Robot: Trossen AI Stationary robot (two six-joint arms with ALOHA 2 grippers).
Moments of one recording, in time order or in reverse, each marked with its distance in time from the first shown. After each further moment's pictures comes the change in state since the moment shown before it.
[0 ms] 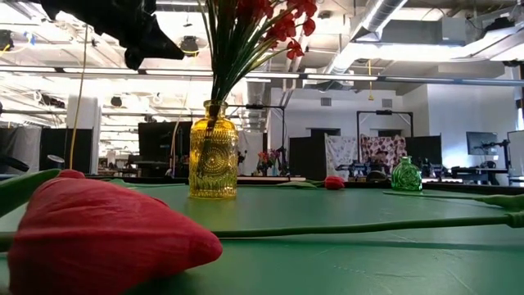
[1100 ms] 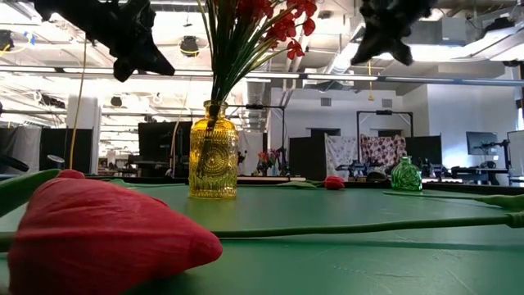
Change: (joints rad) left arm -0.002 0.000 0.000 -0.149 -0.009 -0.114; right arm -0.197 -0.468 -0.662 -0.174 0.057 0.486
